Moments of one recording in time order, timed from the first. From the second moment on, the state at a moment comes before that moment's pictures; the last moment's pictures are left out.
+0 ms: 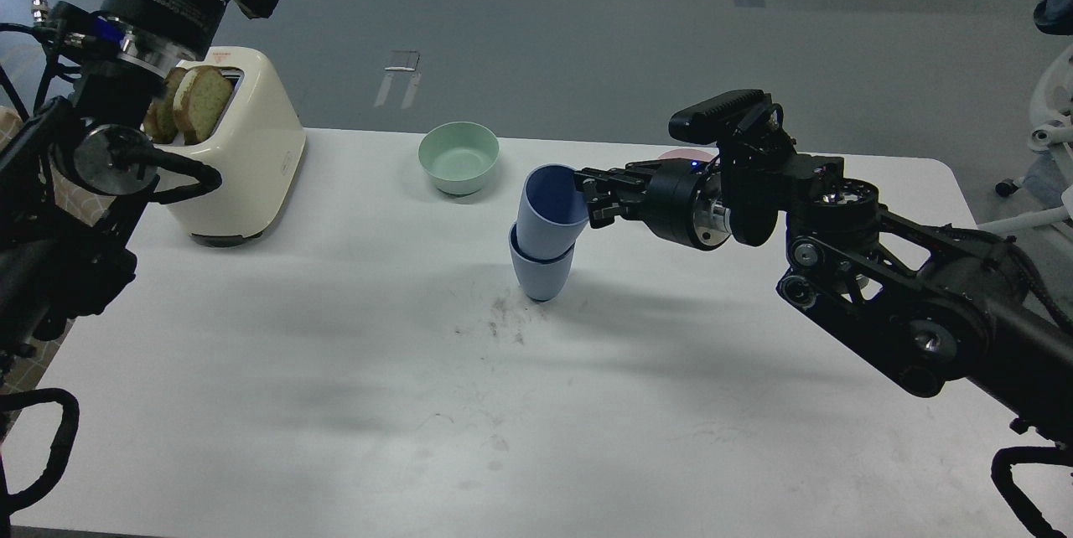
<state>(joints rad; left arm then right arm) -0.72 0.48 -1.14 -0.96 0.29 -0.48 -0.37 0.84 -0.26 0.64 1.35 -1.90 0.49 -0.10</state>
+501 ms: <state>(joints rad) -0.71 0.49 -1.15 -0.96 0.29 -0.48 -0.37 0.85 -0.25 0.85 1.34 -1.89 0.49 -0.10</state>
